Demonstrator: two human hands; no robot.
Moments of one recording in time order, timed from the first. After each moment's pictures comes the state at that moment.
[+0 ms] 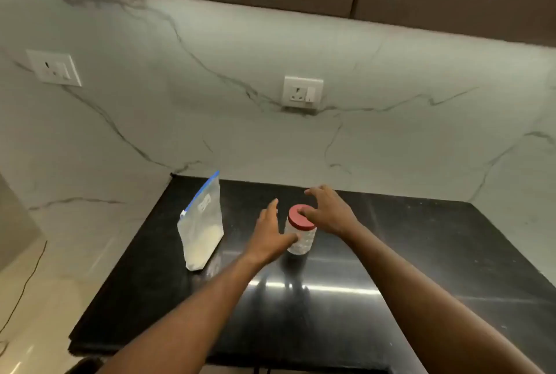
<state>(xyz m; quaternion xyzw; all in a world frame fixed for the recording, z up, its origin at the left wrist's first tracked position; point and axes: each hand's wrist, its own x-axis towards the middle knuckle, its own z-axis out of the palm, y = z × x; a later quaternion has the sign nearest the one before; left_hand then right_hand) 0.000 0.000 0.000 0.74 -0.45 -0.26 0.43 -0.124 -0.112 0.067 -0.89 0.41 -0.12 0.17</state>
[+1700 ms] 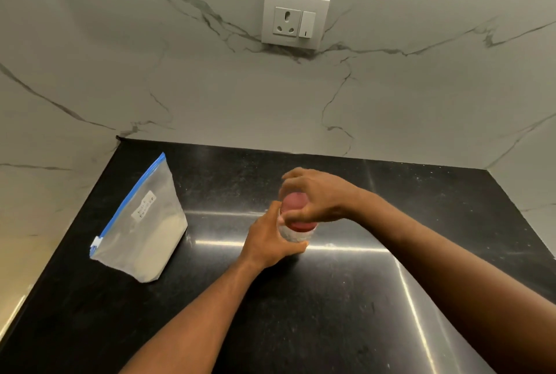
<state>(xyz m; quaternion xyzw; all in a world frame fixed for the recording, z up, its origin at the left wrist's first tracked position) 0.015 -0.109 -0.122 0.71 -0.49 -0.30 0.41 -0.089 -0.224 0.046 -0.95 0.23 0.14 0.14</state>
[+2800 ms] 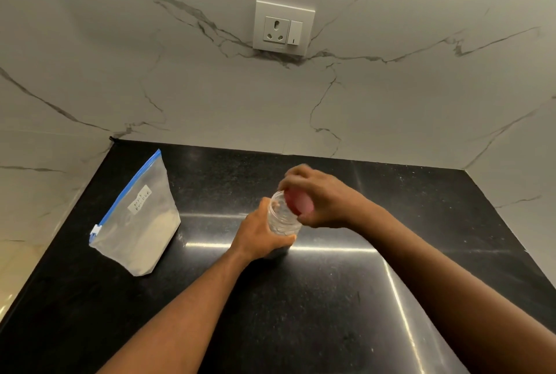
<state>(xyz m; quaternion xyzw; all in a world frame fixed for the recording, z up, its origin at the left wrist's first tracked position) 0.016 -0.104 -0.106 0.72 -0.48 -0.32 0.38 -0.133 -0.209 0.051 -0.97 0.20 0.01 0.13</state>
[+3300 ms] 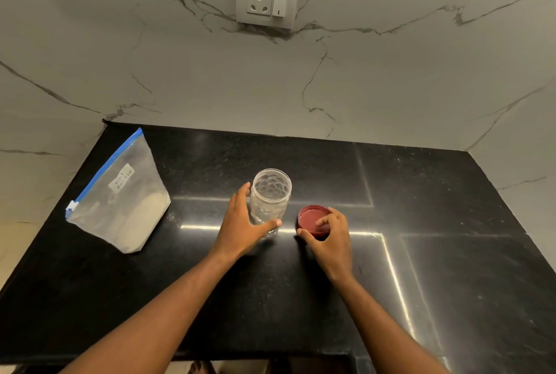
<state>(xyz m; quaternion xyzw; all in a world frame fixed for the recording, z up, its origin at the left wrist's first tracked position) -0.010 -0.071 -0.108 0.76 -0.42 -0.25 0.43 -0.222 -0.160 -0.128 -0.74 0.54 -0.27 0.30</state>
